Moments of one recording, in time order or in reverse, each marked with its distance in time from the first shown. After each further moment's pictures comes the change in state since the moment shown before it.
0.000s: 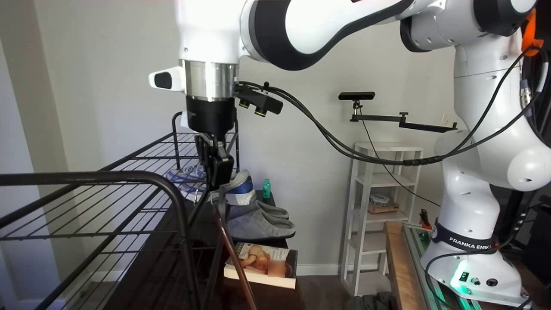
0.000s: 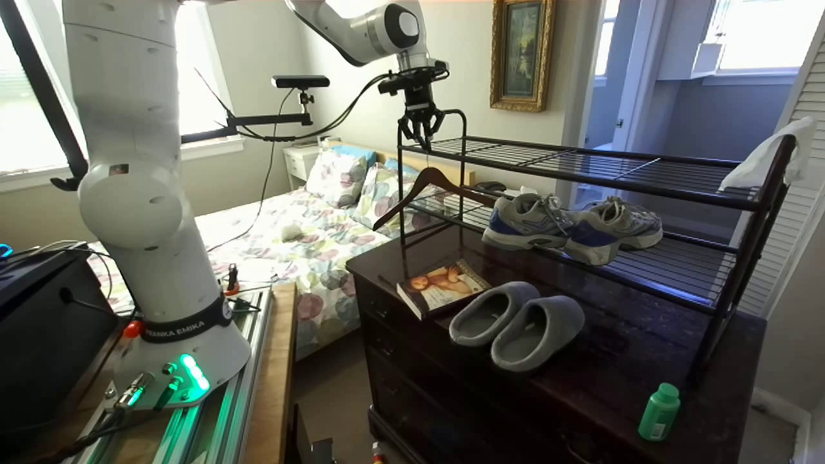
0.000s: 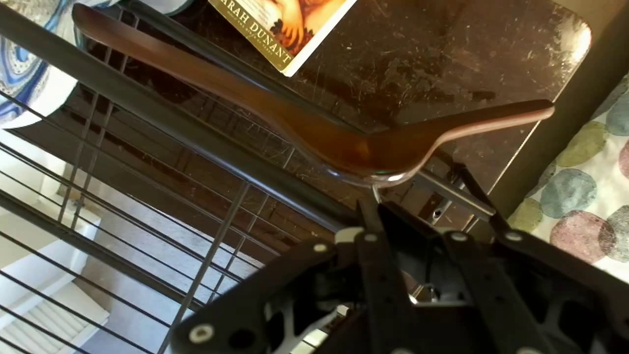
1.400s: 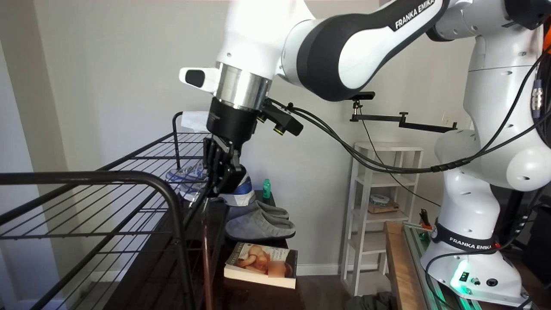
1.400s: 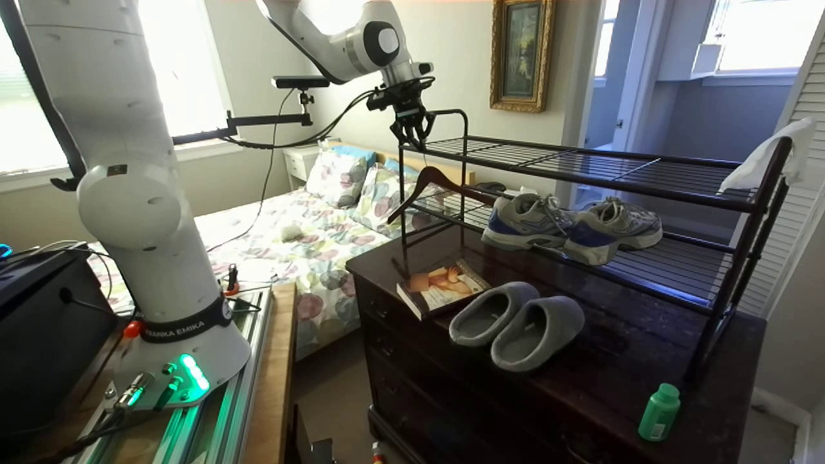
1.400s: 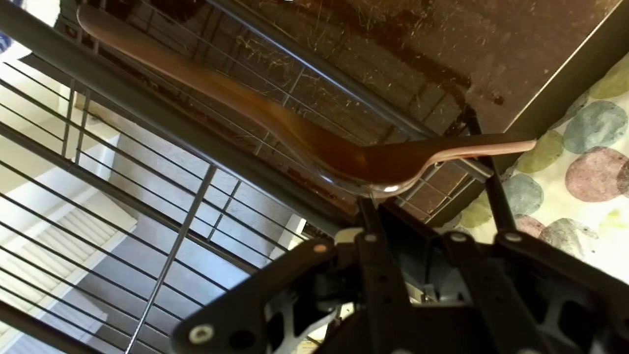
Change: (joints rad) arm -0.015 -0.166 -0.002 -0.306 0.012 0.399 0.016
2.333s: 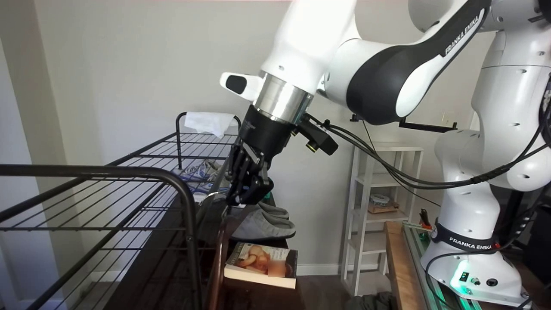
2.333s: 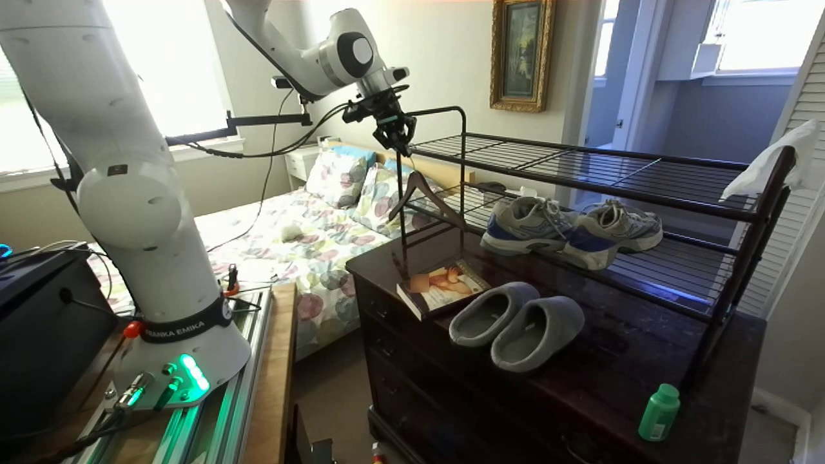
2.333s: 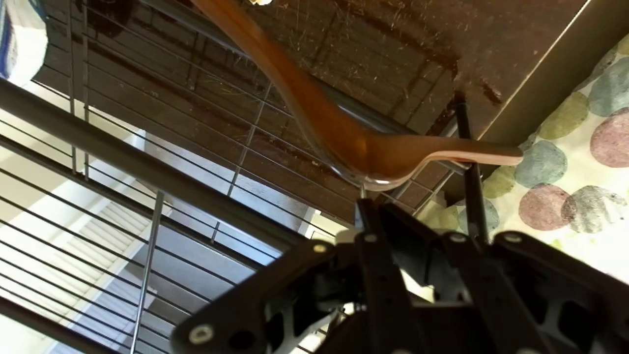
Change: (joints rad) arm 0.005 -0.142 0.034 -0.224 -0.076 0.173 0.220
